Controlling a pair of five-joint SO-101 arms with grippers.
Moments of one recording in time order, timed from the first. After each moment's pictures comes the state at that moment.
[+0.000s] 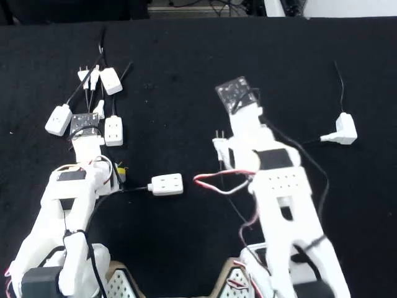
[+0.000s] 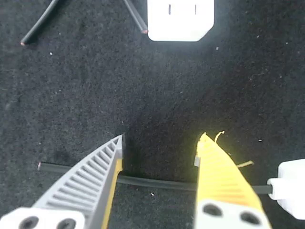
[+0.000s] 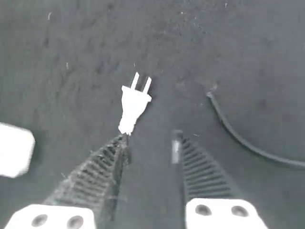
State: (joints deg) left arm -10.8 -30.1 67.9 33.5 -2.1; right arm -8.5 -33.0 50.0 48.8 12.7
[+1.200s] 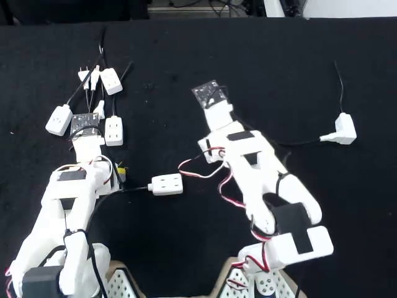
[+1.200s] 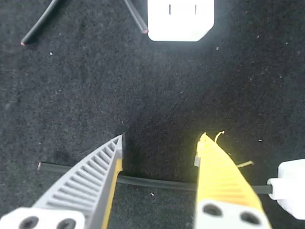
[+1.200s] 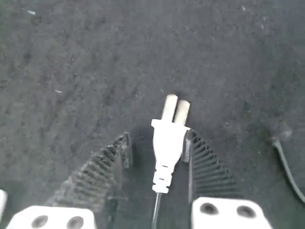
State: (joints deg) left arm -10.8 -30.1 67.9 33.5 -2.1; right arm -11.9 2.1 42.4 30.0 14.6
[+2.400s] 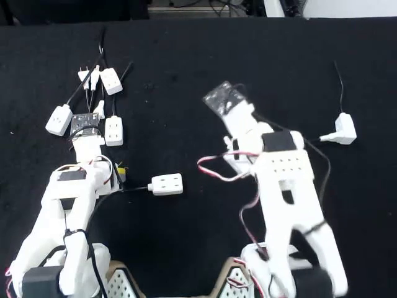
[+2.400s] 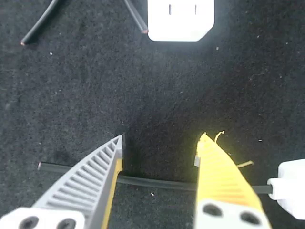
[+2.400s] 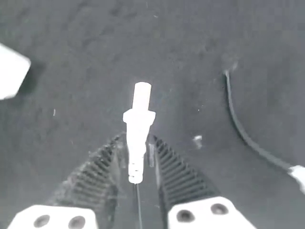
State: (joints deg) left arm -10.8 -30.1 67.9 33.5 -2.1; right arm -6.2 -30.1 39.8 68.1 38.9
